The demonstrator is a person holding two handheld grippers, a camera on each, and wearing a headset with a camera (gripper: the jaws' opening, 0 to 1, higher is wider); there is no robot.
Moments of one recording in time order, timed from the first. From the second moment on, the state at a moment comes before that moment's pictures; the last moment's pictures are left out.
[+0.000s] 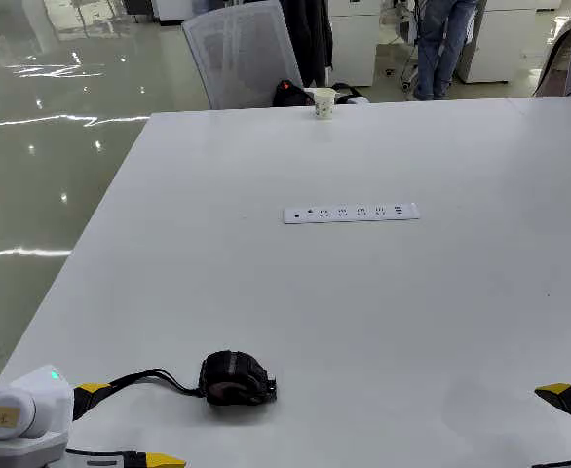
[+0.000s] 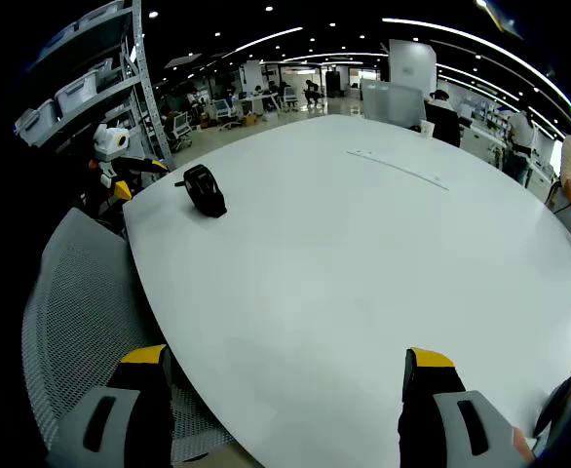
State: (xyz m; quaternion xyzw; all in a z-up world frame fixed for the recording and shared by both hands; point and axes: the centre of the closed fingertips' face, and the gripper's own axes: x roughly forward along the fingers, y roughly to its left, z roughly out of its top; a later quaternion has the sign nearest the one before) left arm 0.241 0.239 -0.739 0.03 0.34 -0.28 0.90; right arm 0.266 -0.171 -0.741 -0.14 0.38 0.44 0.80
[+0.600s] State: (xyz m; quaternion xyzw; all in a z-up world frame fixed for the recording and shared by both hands) left arm 0.238 0.235 -0.752 0.10 0.36 -0.32 0.87; right arm 0.269 -0.164 -0.746 -0.15 0.36 0.45 0.80
